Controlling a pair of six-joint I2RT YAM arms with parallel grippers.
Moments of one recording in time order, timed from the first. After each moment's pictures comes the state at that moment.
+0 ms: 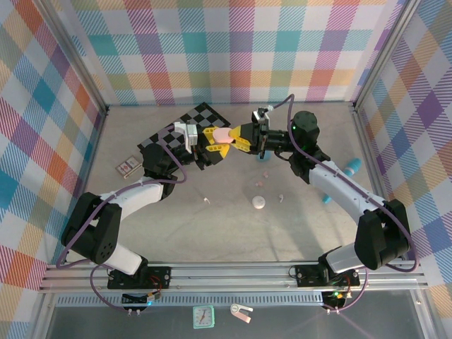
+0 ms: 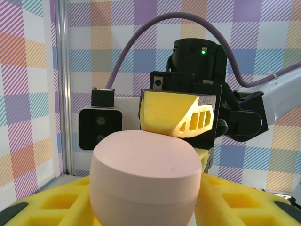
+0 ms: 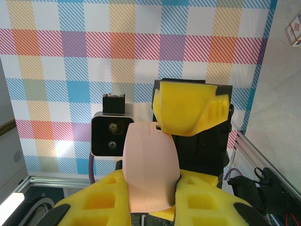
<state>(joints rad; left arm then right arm) -0.44 1.50 0.80 1.20 0.87 -0.39 0.46 1.43 1.07 0.47 -1.03 1.59</state>
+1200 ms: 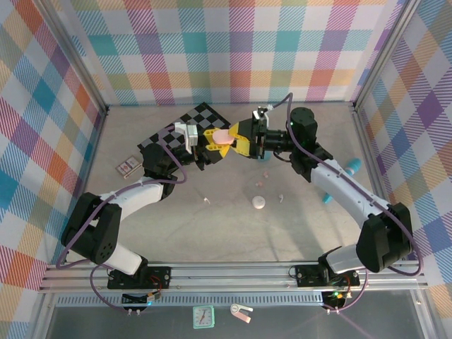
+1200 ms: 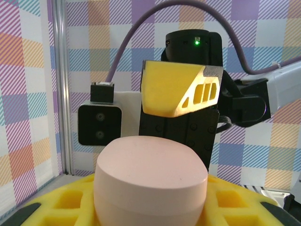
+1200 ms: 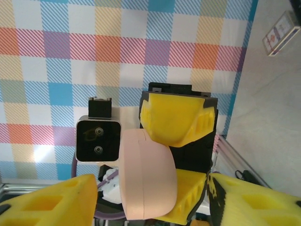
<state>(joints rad) -0.44 1.50 0.80 1.20 0.88 -0.38 0.47 1.40 1.14 0.21 -0.98 1.38</state>
